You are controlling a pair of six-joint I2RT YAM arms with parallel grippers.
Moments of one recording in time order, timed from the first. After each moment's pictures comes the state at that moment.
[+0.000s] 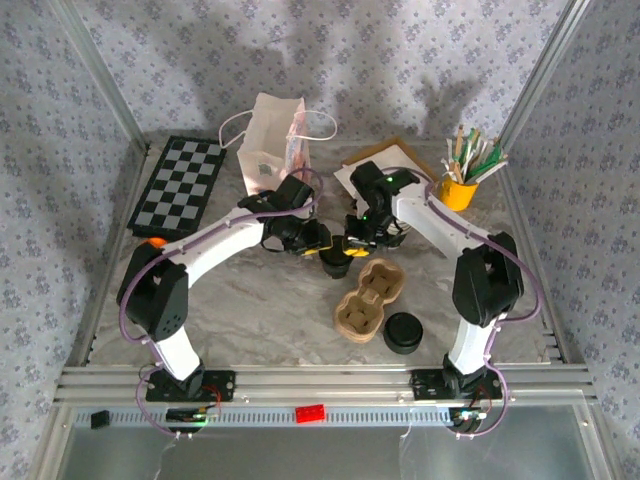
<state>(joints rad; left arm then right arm) -0.68 1.72 1.35 -0.68 0.33 -0.78 0.53 1.79 1.52 -1.15 -0.36 0.54</state>
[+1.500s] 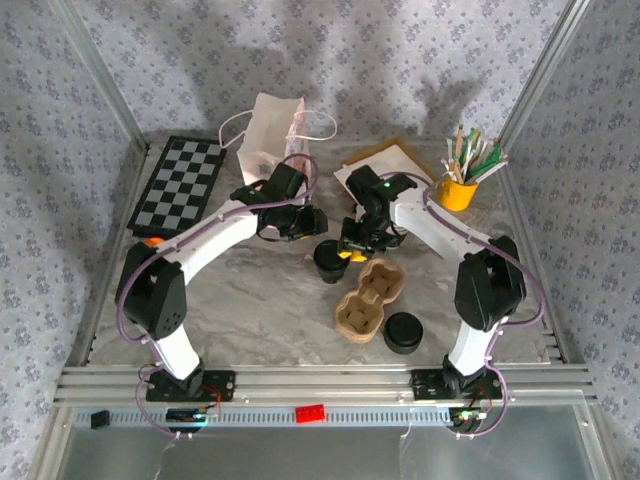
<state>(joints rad) -0.64 1.71 1.41 -0.66 0.29 -0.70 0.57 1.77 1.51 -1.13 -0.35 0.68</state>
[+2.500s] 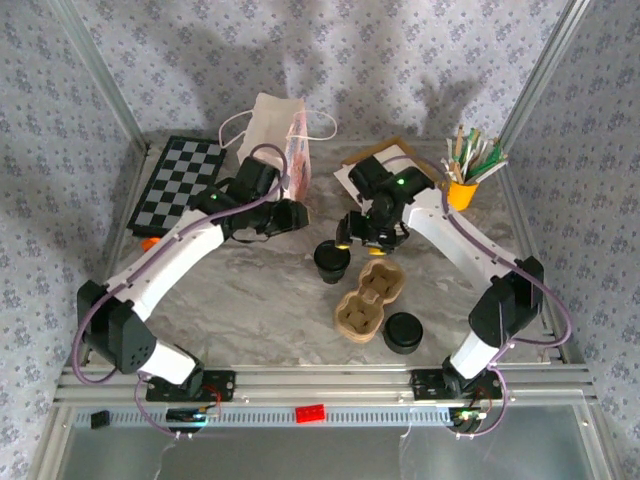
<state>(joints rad) -0.60 1.46 1.38 -0.80 0.24 -0.70 0.63 1.65 1.61 -1.28 -0.19 0.69</state>
